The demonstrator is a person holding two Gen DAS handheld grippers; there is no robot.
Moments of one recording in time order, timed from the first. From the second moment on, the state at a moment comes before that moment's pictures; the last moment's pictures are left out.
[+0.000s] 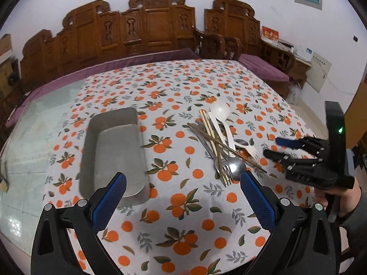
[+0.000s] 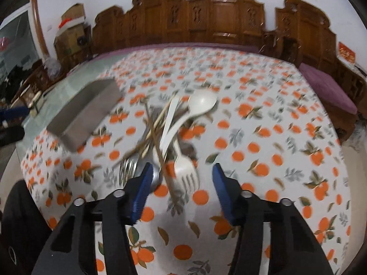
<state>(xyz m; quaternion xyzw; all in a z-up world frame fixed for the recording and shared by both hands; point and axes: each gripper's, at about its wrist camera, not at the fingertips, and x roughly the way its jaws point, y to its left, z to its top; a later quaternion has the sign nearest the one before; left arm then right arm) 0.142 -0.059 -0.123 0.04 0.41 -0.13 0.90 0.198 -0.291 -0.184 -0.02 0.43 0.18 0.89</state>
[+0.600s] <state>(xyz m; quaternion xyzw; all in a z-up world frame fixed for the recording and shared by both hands) 0.166 -0.084 -0.170 0.05 0.44 -0.17 0.88 0.192 -0.277 -0.222 -0.06 0.47 0.22 0.85</state>
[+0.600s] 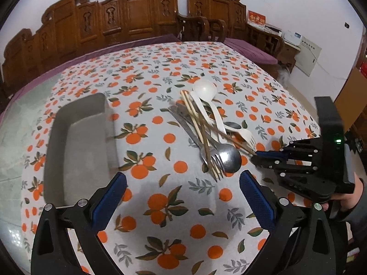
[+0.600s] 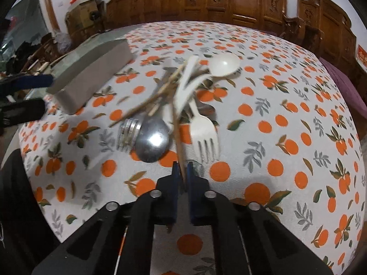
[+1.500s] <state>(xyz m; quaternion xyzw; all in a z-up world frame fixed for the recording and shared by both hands) 0.209 -0.119 -0.224 0.01 0.51 -0.20 0.84 0.191 -0.304 -0.146 -0.01 0.38 0.24 0.89</state>
